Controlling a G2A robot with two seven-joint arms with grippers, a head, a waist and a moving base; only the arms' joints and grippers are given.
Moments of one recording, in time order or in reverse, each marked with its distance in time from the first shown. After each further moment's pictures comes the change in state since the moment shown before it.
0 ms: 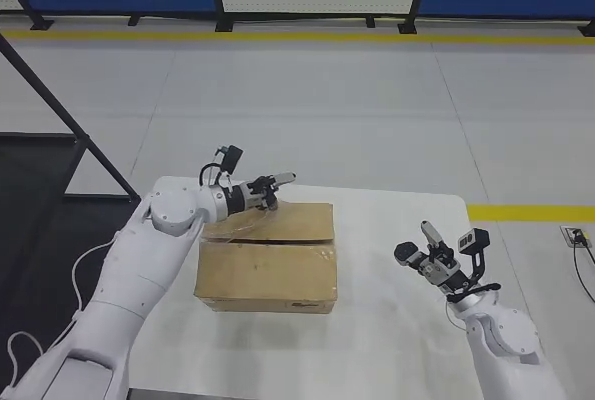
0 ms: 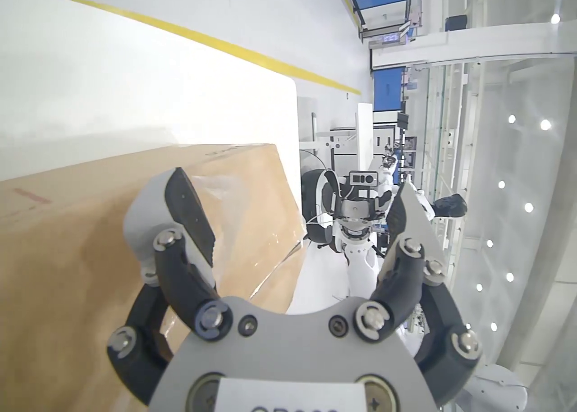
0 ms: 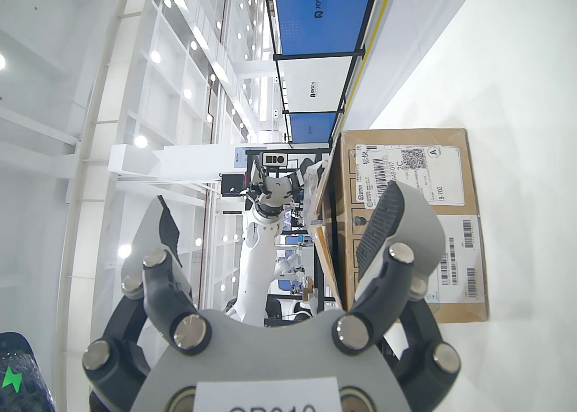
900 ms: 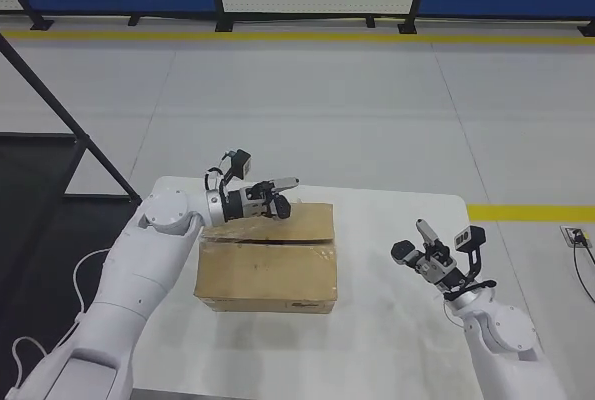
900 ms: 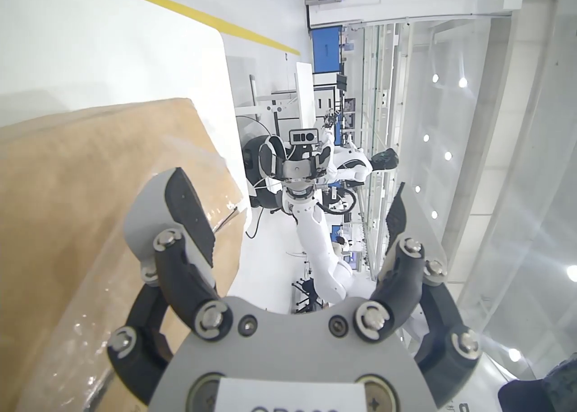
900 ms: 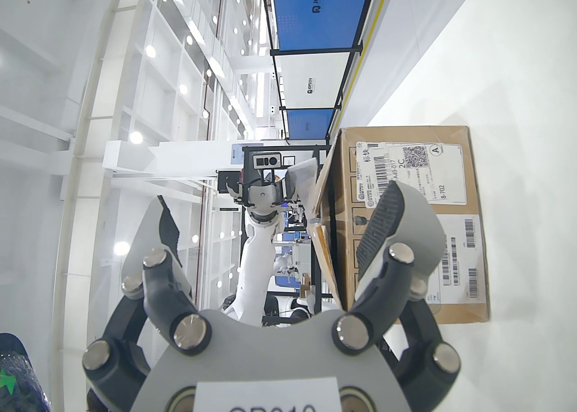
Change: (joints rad) left arm 0.020 -0.011 -0.057 0.015 -0.161 -0.085 -0.231; right arm 0.019 0.012 -0.032 0.006 0.003 0.004 -0.012
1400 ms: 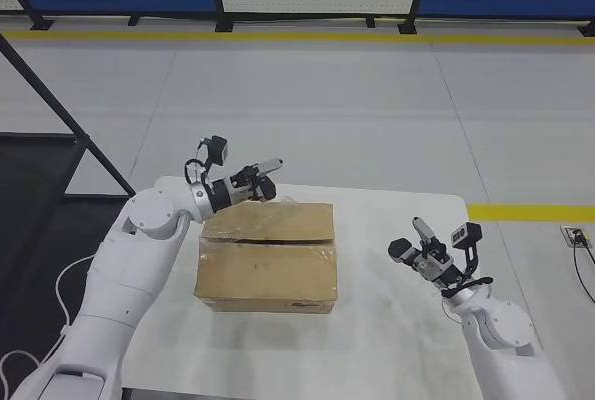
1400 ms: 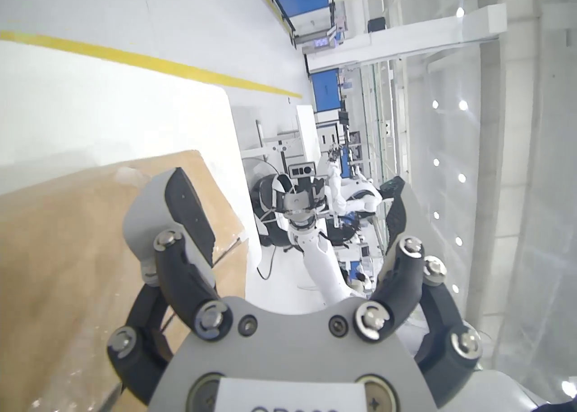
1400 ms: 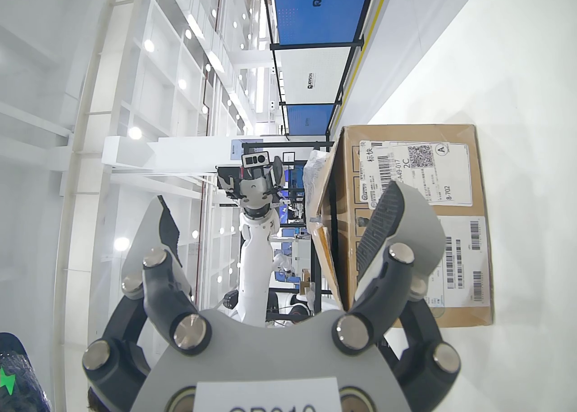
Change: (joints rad) left arm 0.075 0.056 -0.110 -0.163 0.157 0.014 0.205; right arm 0.024 0.005 -0.021 0.016 0.002 -0.002 0.006
